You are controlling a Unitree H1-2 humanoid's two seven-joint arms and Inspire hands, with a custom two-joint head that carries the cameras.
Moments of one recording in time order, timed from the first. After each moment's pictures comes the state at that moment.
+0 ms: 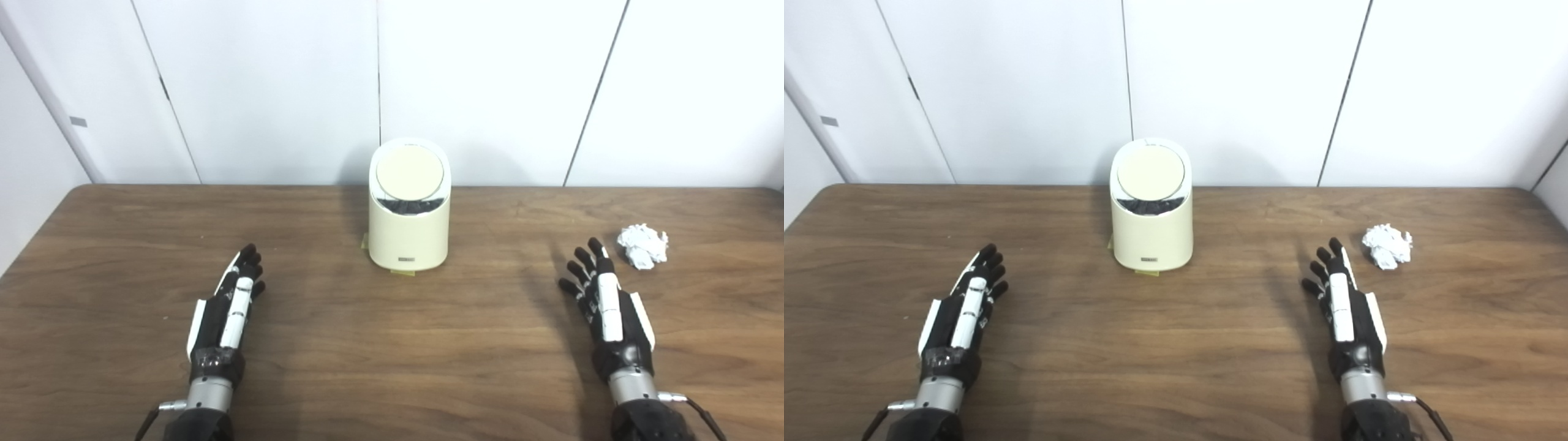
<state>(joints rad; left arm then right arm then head) 0.03 0.07 0.14 -0.12 -0.11 0.05 0.00 -0.05 -0.05 -0.07 -0.06 0.06 0.11 -0.03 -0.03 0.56</state>
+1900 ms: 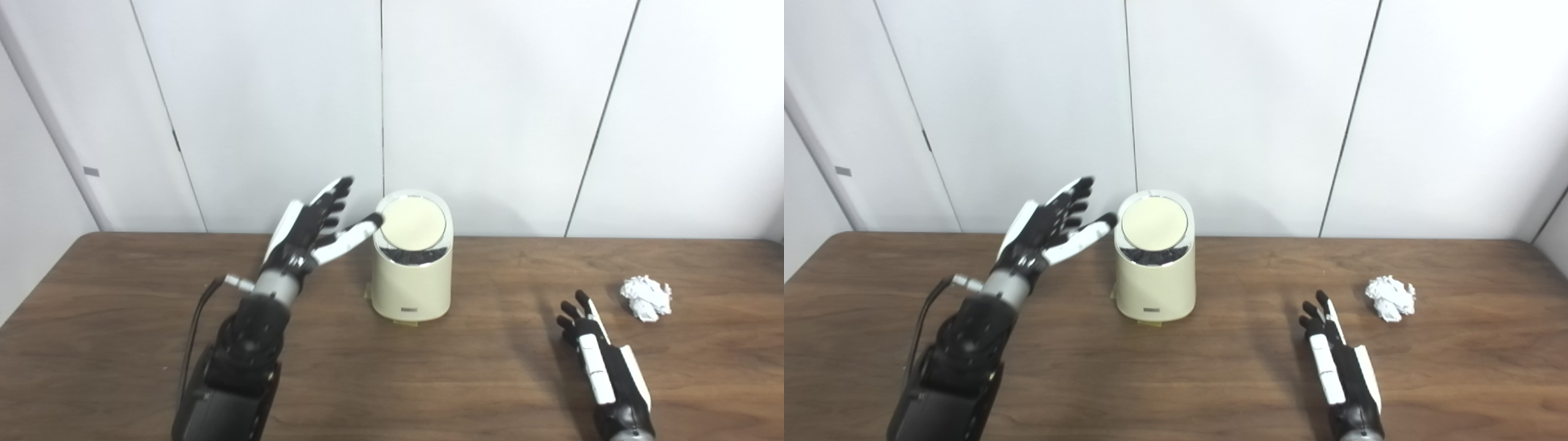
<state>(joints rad) -0.56 0.17 -0.13 -0.07 0.29 0.47 -0.13 -0.02 -0.08 -0.01 -0.06 -0.07 0.06 -0.04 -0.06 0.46</state>
